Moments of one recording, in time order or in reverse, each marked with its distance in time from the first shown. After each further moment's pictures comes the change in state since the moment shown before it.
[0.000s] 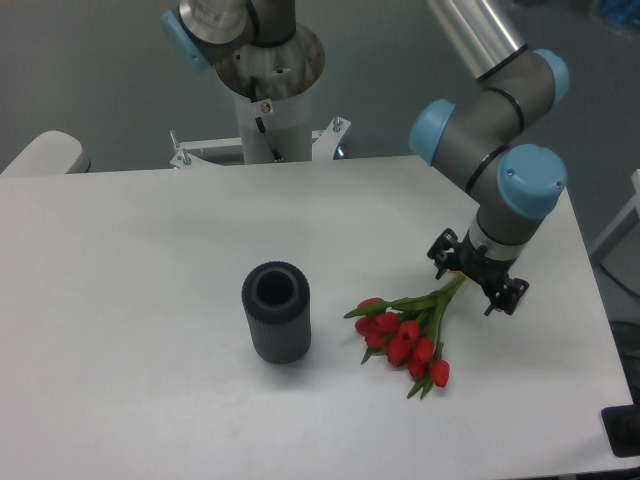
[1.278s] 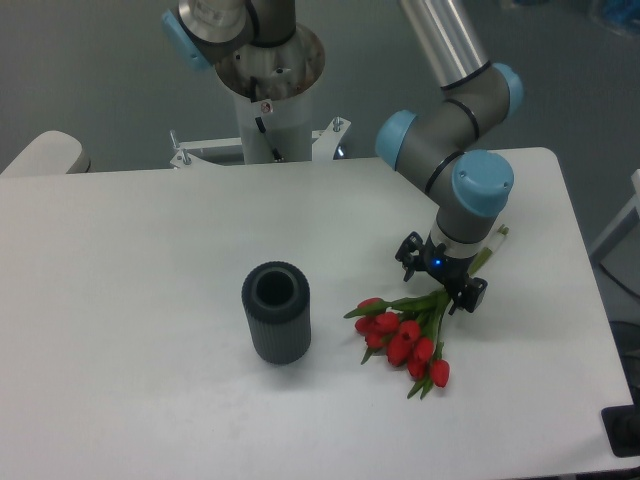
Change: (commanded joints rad) arm -0.037 -0.047 -0.094 0.184 -0.020 -0.069
